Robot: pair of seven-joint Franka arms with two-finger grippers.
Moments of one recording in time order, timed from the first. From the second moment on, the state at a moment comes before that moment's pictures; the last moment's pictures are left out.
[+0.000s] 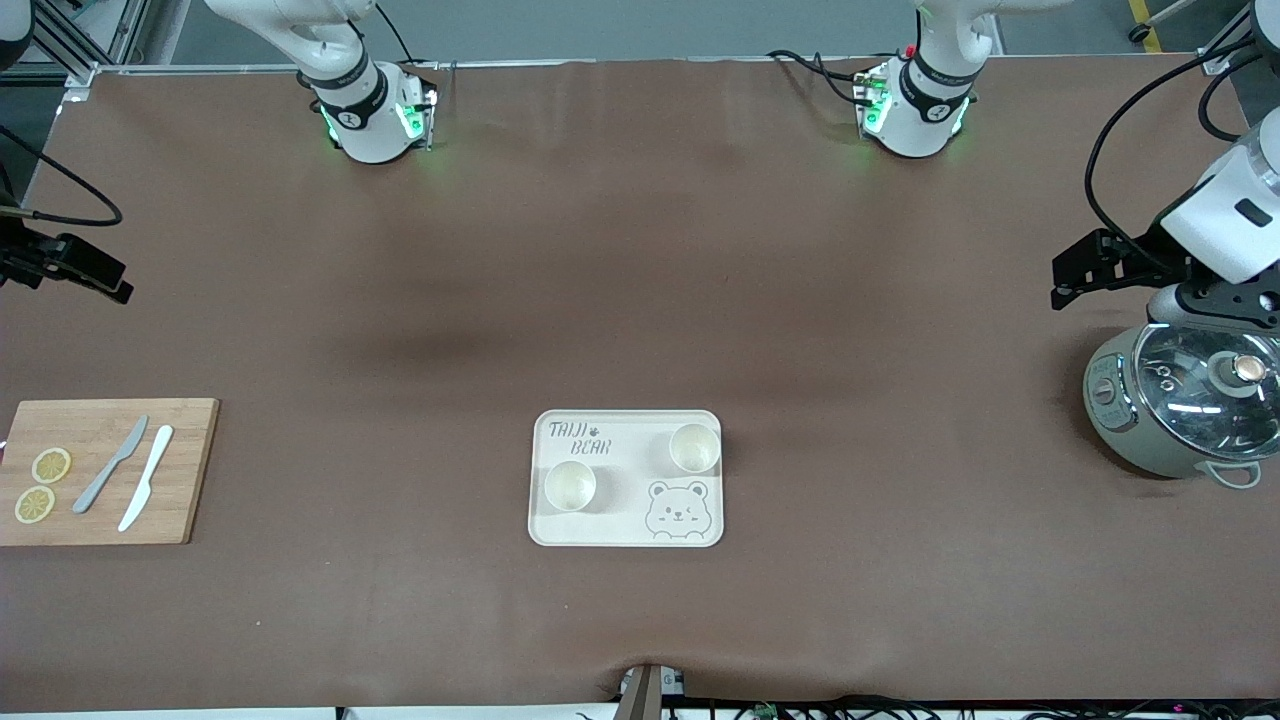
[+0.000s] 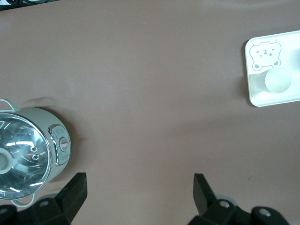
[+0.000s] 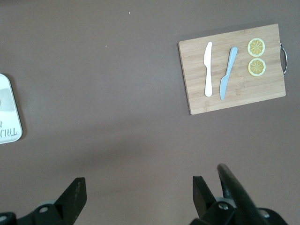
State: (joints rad) left arm -0.03 0.12 -0.10 -1.42 0.00 1.59 0.04; right arm -0.03 0.03 -0.02 -1.53 -0.05 1.58 0.13
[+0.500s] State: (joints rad) left arm -0.03 0.12 -0.10 -1.43 0.00 1.59 0.04; right arm -0.02 0.03 -0.01 -1.52 -0.05 1.58 0.13
